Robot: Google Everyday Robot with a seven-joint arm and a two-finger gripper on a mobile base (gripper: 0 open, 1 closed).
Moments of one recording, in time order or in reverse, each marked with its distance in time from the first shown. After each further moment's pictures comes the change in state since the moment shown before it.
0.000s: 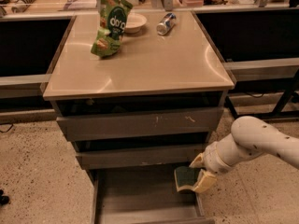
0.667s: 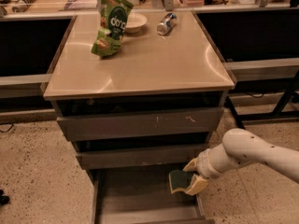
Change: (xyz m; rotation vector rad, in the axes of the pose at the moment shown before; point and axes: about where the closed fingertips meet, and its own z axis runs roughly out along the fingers) arm 0.014 -0.012 0.051 0.034 -0.035 -0.028
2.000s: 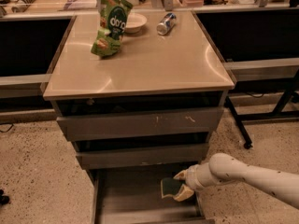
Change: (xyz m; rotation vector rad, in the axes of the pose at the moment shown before) arm 0.047 -0.024 0.131 0.081 -0.091 0.001
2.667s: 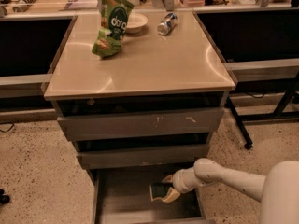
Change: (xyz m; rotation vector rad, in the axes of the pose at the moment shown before) arm 0.021 -0.010 0.103 -0.050 -0.071 -0.071
